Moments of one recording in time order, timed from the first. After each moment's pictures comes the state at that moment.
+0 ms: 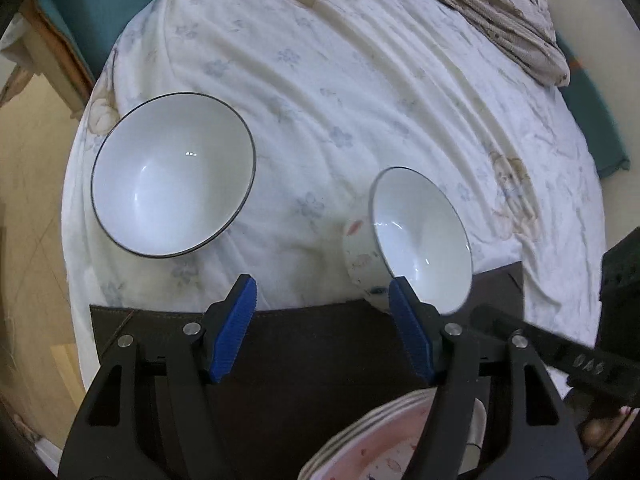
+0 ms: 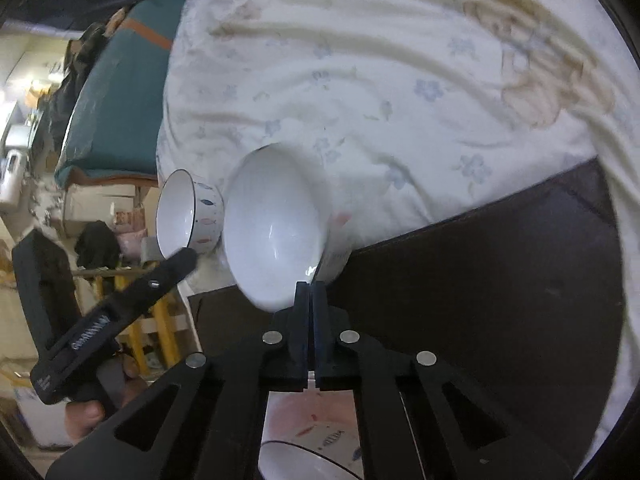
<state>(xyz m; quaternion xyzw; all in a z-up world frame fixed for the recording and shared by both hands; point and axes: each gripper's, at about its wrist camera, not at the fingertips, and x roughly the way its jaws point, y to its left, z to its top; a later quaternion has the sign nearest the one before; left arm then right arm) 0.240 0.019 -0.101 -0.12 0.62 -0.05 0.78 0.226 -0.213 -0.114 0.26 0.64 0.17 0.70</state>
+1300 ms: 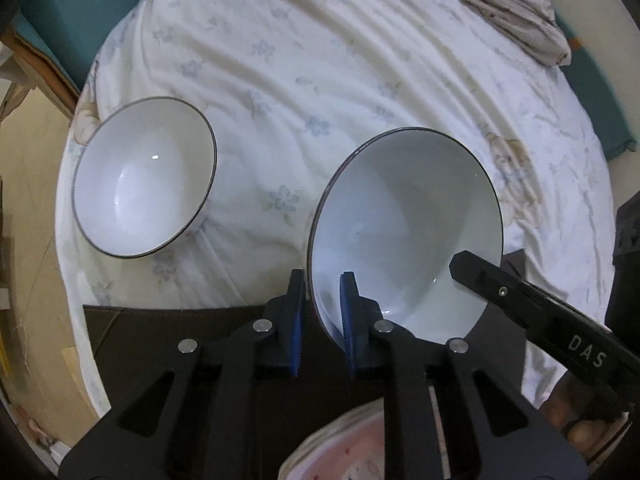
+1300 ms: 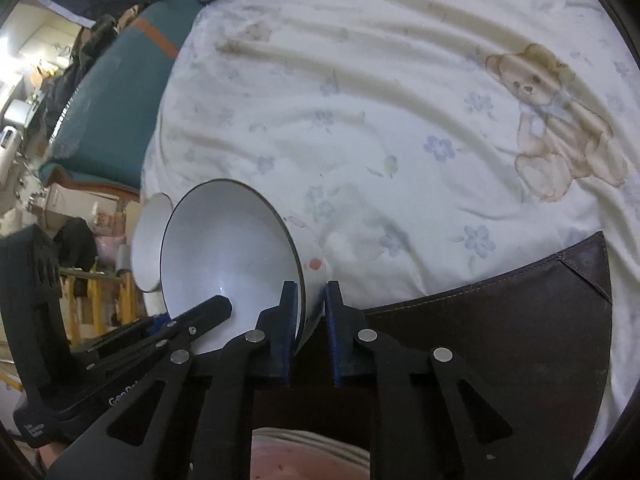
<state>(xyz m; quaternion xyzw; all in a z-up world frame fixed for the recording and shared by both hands) 0.239 -0.008 -0.093 -0.09 0.63 -0.05 0.77 0.245 -0.211 -0.118 0.23 0.60 0.17 0.75</state>
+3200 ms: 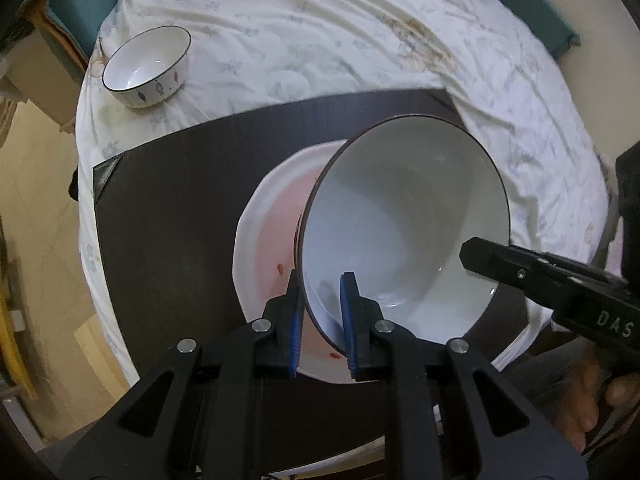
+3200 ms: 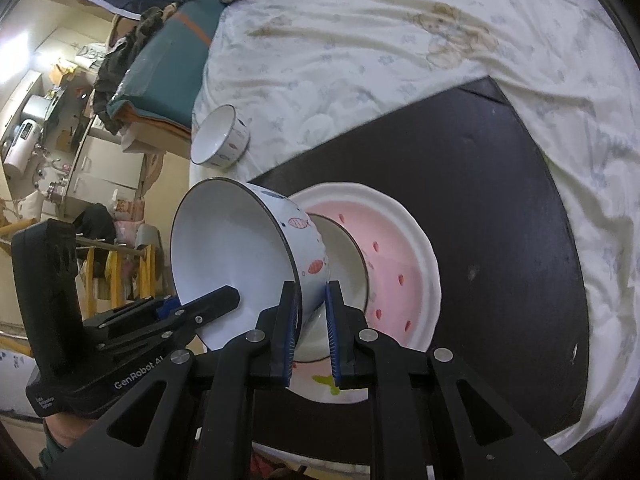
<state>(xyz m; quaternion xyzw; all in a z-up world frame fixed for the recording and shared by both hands) 0.056 -0.045 -0.058 0.00 0.65 -0.12 0.75 0.044 -0.244 -0.059 0.24 0.60 0.17 0.74</state>
